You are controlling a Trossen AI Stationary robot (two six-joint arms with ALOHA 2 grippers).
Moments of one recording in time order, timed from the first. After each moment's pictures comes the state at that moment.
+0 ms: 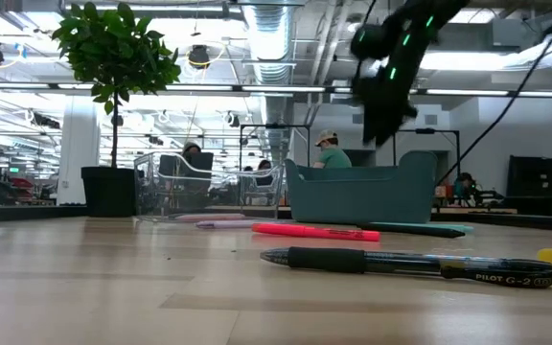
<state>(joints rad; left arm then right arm) -0.21 1.45 1.55 -0.87 -0.64 -0.66 -0.59 1.55 1.24 -0.80 0.10 -0.01</state>
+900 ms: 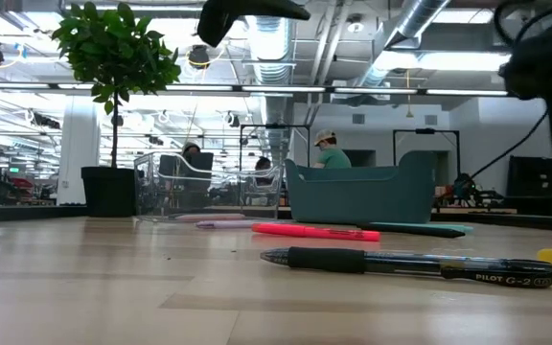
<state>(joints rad) -0.33 1.60 1.20 -0.03 -0.57 -0.77 0.46 0.98 0.66 -1.05 0.13 1.54</state>
